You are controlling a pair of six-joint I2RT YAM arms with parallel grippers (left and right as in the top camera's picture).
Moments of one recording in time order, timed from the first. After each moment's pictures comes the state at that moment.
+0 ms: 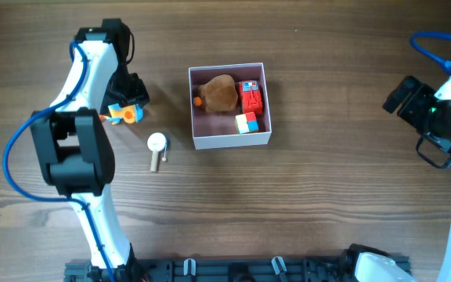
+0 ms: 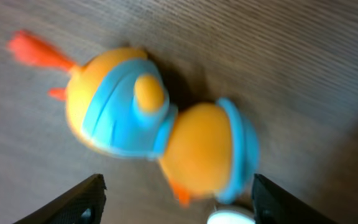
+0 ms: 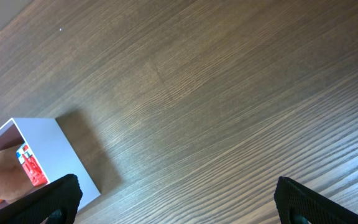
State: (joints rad) left arm 0.00 2.20 1.79 -1.26 -0.13 -0.38; right arm -0.26 1.29 1.48 -1.23 -0.02 0.37
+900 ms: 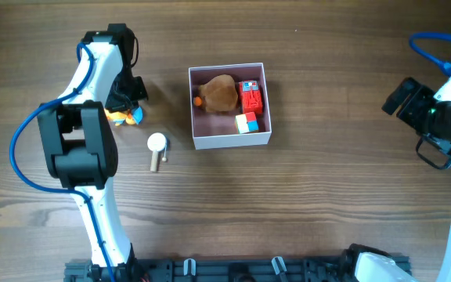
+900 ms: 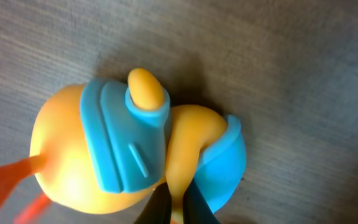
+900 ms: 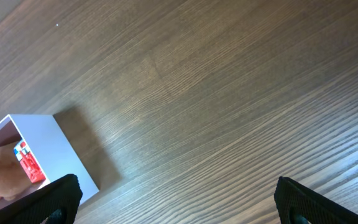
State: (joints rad) left arm -0.01 2.25 1.80 -1.25 -0.12 -0.36; right arm -0.26 1.29 1.48 -1.25 -0.02 0.37
